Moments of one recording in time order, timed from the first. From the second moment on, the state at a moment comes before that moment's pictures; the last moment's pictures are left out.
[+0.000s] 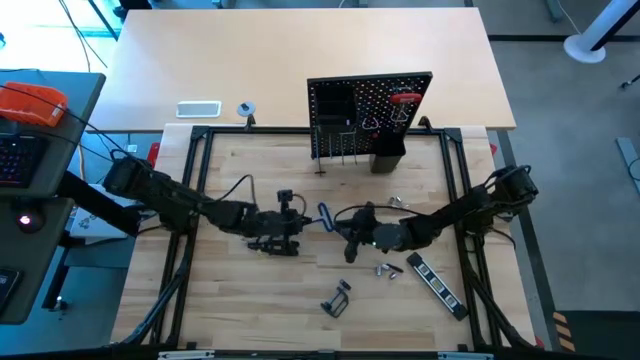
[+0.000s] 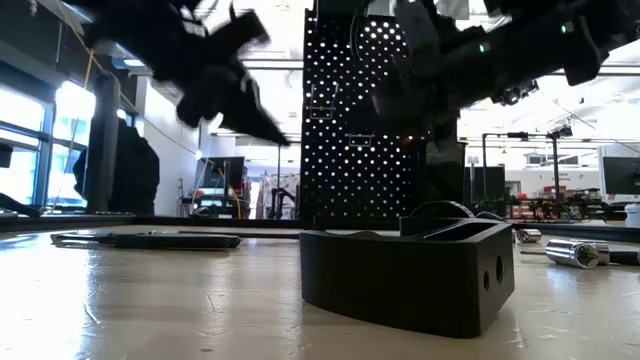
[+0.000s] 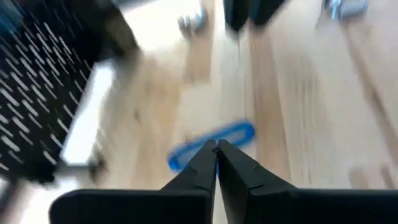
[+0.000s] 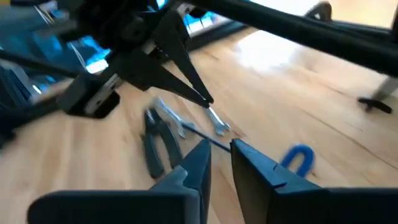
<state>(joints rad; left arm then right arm) -0.20 1.52 0.73 0.13 -0.46 0.12 0.31 1.66 0.68 0.61 0.60 0.49</state>
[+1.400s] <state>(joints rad) 0.03 1.74 0.73 -0.02 0.02 0.01 0.28 1.66 0.67 0.49 0.60 0.52</state>
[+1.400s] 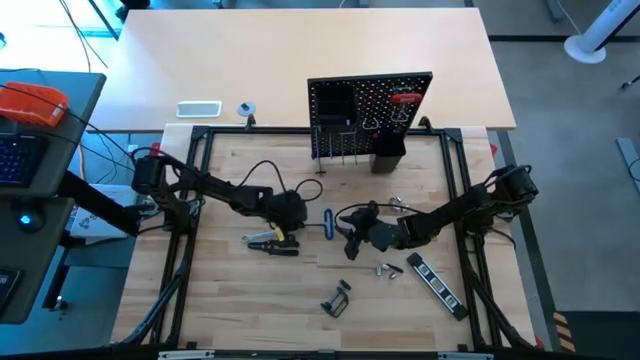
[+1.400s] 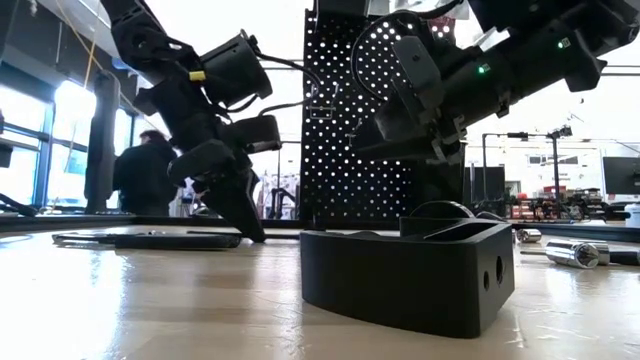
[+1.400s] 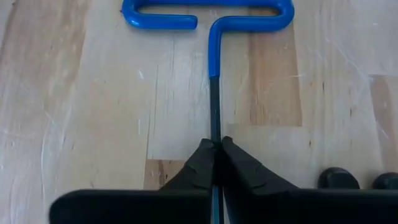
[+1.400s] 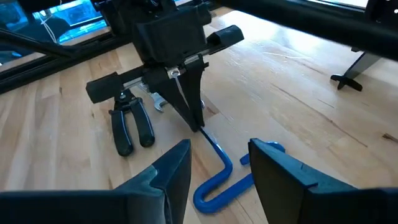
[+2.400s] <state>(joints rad) 0.03 1.48 0.73 0.36 0.79 0.02 0.52 1.36 0.67 0.49 0.48 -0.23</state>
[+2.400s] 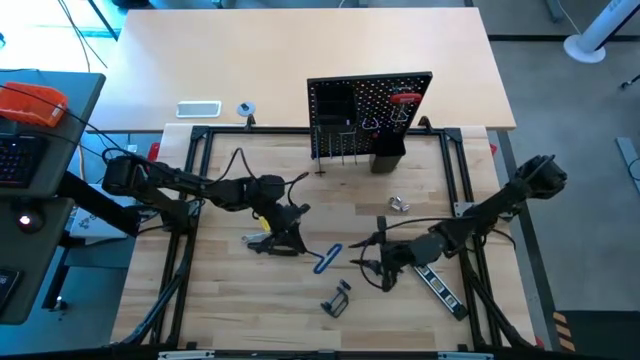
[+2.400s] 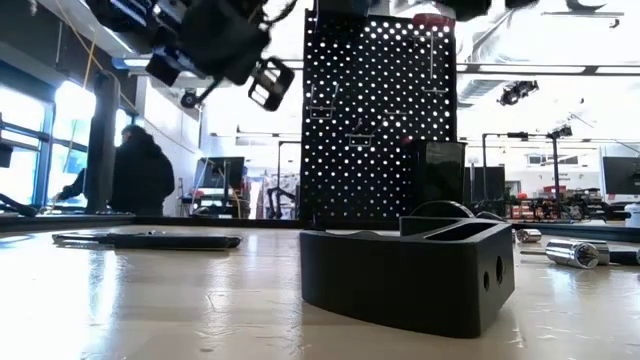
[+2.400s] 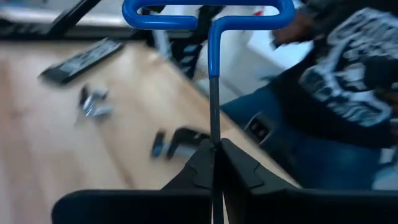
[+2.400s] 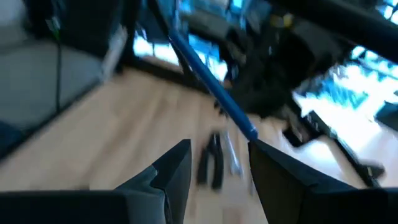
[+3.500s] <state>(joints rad) 0.00 1.49 0.73 0.71 0.90 -0.16 0.39 1.52 0.89 0.72 0.15 -0.42</state>
